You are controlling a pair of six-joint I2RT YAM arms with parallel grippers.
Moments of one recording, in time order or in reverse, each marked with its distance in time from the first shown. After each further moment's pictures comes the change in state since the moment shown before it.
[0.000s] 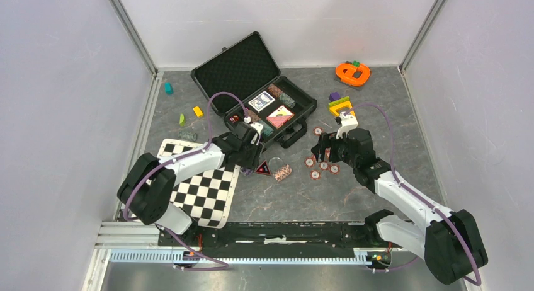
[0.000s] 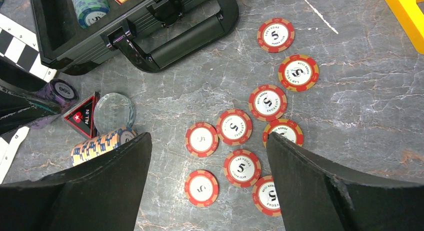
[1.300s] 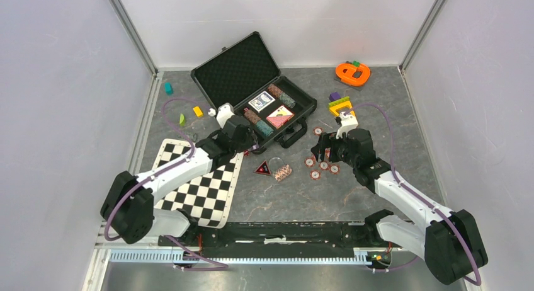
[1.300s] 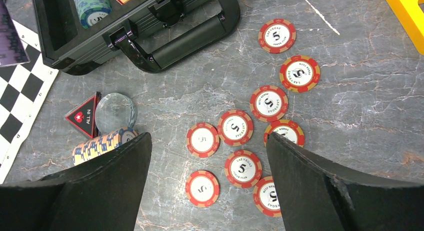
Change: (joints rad) left arm -0.006 -0.192 0.010 0.089 -0.321 -0.673; right arm 0.000 0.000 0.000 0.003 -0.005 0.000
